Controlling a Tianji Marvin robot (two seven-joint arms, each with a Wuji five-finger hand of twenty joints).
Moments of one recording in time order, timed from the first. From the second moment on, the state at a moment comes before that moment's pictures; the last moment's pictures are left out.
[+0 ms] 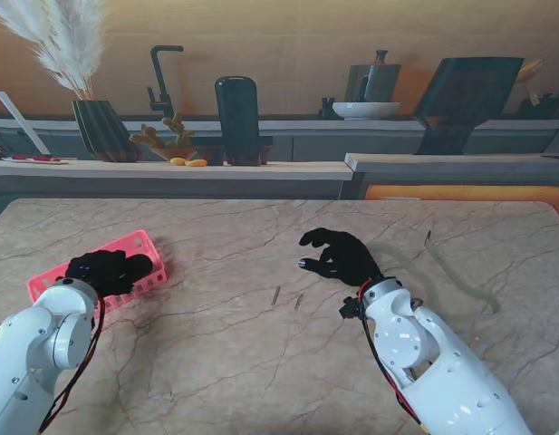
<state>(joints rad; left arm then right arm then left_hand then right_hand) 1.61 -1.04 -1.46 -1.66 1.20 0.16 -0.27 -1.44 -1.16 1.11 -1.45 -0.47 -0.15 -0.20 0.87 -0.48 0.37 -0.09 0.56 0.31 0.86 0.54 1.02 0.21 0.71 0.71 1.15 0.21 1.15 0.87 1.01 0.24 1.79 0.63 0.50 -0.61 0.79 -0.08 0.62 -0.11 0.59 0.52 0.74 0.14 0.48 0.33 0.86 0.15 0.47 0.59 0.46 0.22 0.93 0.66</state>
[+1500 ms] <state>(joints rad) 1.60 -1.05 -1.47 -1.38 1.19 0.31 0.12 -1.43 -1.16 1.09 -1.44 -0.44 -0.12 -0.18 0.95 -0.47 0.26 -0.09 0.54 0.11 0.84 0.50 0.45 0.11 0.38 0.38 0.16 0.12 0.32 0.42 -0.05 0.13 0.46 0.41 0.50 -0.54 0.72 -0.08 0.63 -0.11 0.59 0.53 0.76 0.14 0.48 0.33 0.85 0.15 0.48 0.59 0.44 0.22 0.93 0.67</state>
